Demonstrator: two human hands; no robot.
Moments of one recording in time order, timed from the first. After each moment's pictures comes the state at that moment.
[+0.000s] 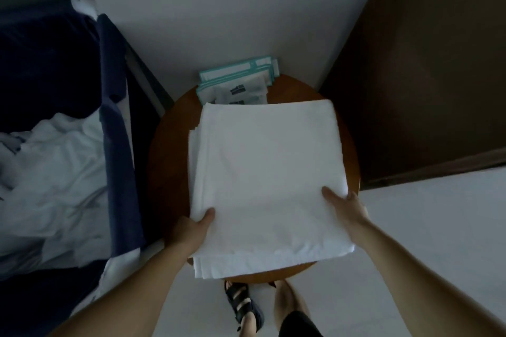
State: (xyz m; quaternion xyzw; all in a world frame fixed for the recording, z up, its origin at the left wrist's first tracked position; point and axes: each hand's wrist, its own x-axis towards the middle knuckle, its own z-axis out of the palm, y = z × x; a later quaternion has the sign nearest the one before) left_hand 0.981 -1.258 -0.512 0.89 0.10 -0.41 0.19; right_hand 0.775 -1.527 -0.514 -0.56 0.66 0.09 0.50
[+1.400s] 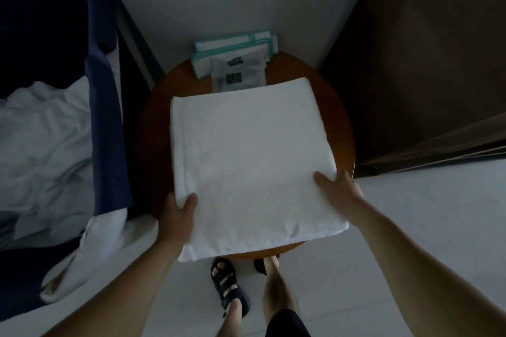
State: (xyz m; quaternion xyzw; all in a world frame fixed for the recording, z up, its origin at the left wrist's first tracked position) left_hand 0.946 -1.222 -0.544 0.86 0.06 -0.28 0.41; right_hand 0.770 -1.514 -0.521 -0.67 0.59 0.12 0.43
